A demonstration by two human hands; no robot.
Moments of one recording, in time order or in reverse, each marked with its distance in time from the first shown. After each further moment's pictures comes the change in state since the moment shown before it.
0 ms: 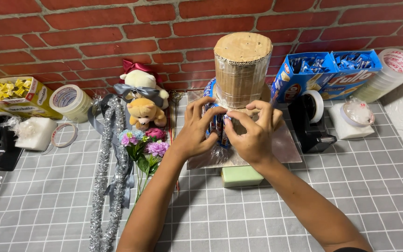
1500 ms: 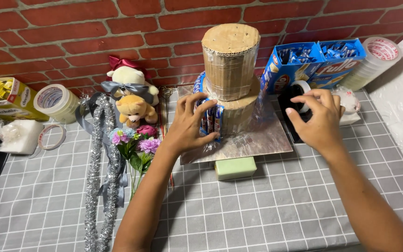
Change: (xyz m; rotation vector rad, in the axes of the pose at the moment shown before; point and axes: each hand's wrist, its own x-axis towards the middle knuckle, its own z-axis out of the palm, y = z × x) left_hand 0.002 -0.008 0.003 0.167 -0.012 0.070; right_hand -0.012 0.146 -0.099 -0.170 -0.284 0.097
